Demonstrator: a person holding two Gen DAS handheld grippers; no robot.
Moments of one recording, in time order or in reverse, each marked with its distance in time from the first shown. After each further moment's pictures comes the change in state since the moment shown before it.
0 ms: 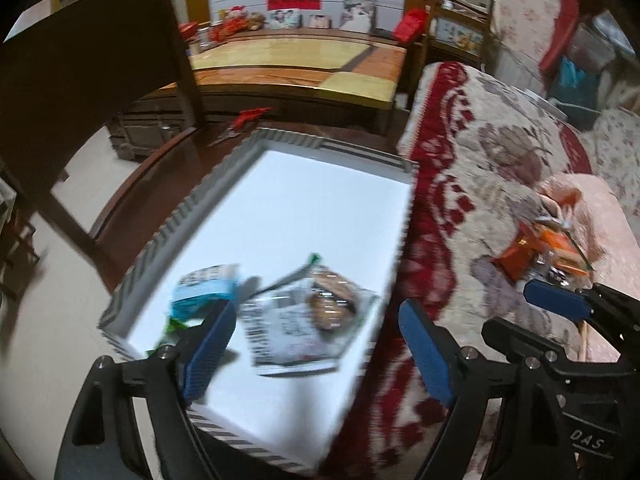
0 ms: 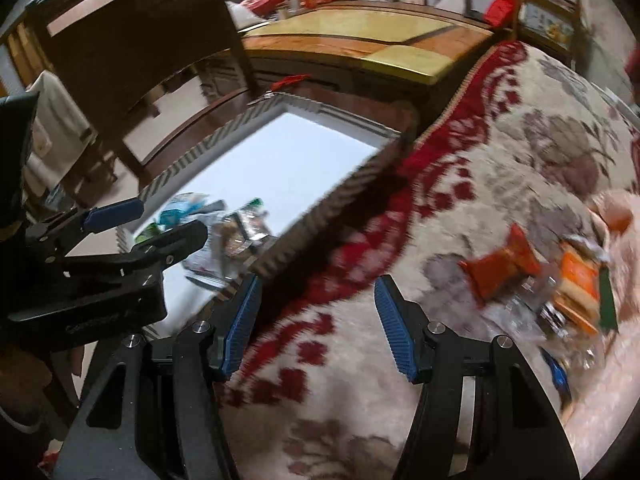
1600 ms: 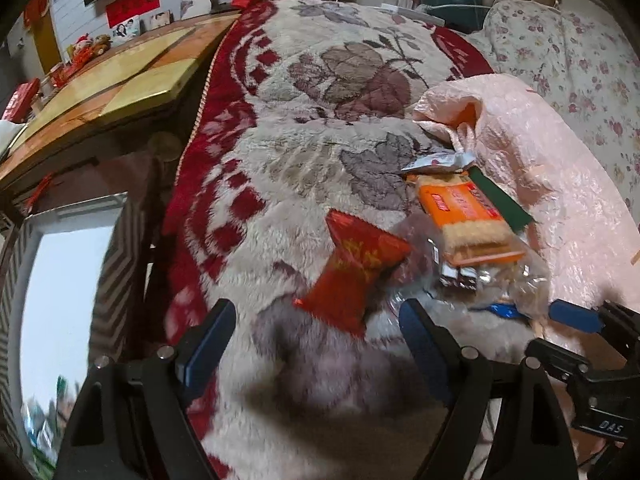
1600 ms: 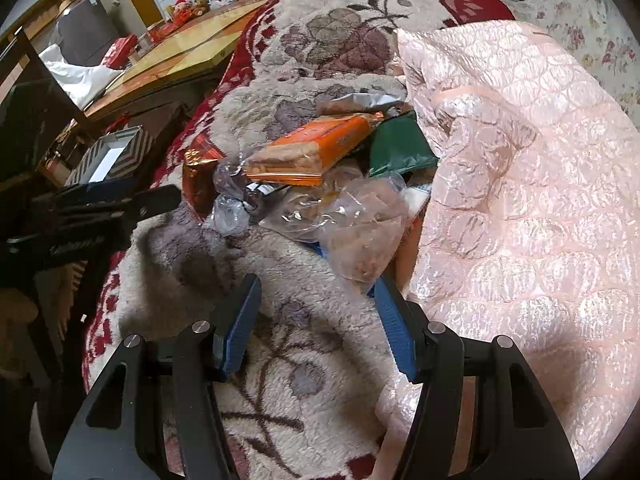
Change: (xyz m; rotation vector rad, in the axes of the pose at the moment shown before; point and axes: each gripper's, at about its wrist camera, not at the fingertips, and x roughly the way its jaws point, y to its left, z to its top) left arm 0.090 -0.189 0.033 0.360 0.108 -0.277; right arm -0.049 -0.201 -0.107 0.410 0.007 -0.199
